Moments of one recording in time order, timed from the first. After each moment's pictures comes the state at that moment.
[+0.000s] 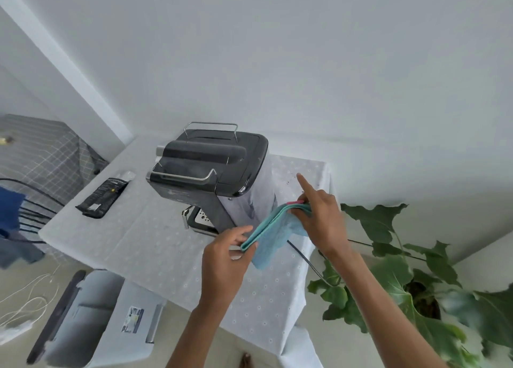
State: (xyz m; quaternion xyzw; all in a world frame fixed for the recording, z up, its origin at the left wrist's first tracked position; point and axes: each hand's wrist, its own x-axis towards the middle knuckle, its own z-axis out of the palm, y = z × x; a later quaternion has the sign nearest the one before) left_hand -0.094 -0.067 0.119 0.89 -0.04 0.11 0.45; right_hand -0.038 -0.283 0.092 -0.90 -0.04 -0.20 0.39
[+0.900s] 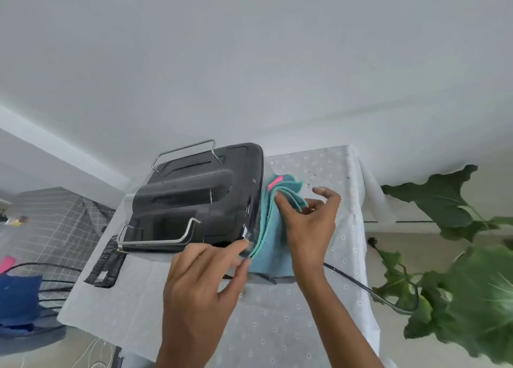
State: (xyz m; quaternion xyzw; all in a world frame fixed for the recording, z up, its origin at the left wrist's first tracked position) left_hand 0.003 -0.035 0.146 0.90 -0.32 0.28 0.09; right_hand 0.051 -0.185 0.064 -0.50 0.36 -0.22 0.75
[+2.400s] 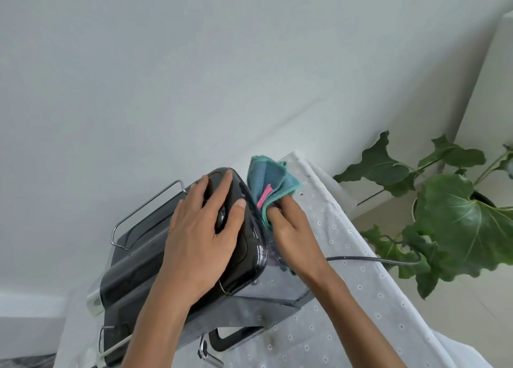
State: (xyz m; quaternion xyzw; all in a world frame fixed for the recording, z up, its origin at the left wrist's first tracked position) left_hand 0.120 -0.056 0.192 0.93 -0.35 -0.08 0.10; right_hand 0.054 -0.148 0.084 -0.57 0.24 -0.26 0.74
